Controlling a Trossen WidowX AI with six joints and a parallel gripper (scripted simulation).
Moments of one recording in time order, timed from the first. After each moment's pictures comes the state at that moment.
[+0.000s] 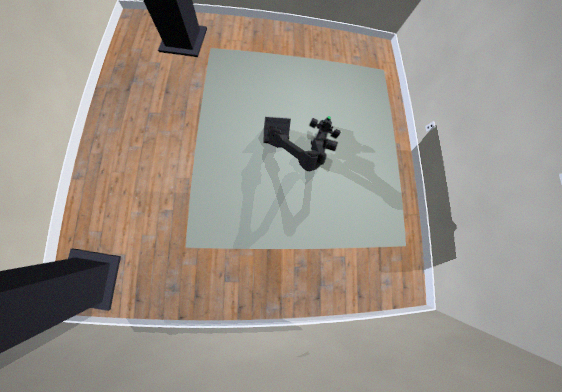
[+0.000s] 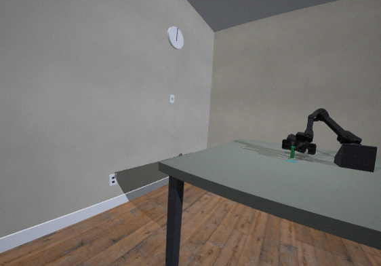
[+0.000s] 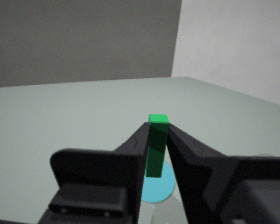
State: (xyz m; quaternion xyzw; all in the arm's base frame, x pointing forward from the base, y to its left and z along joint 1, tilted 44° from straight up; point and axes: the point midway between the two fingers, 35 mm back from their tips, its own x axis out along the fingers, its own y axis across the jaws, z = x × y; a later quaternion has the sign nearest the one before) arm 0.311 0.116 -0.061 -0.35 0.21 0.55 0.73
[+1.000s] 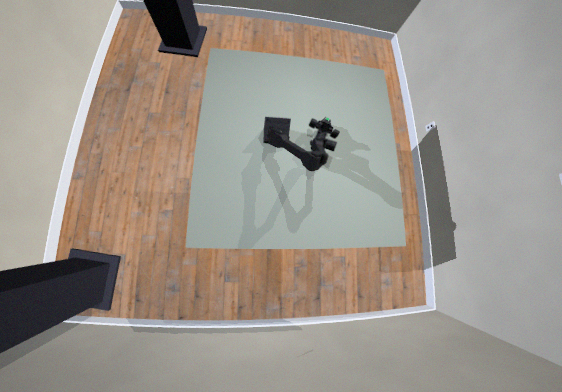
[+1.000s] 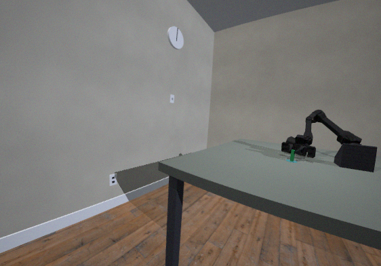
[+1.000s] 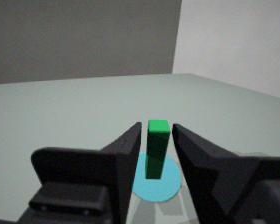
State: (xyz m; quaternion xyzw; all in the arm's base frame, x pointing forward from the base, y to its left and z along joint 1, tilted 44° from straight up) arm 0.313 0.109 -0.078 -0.35 0.22 0.55 0.73
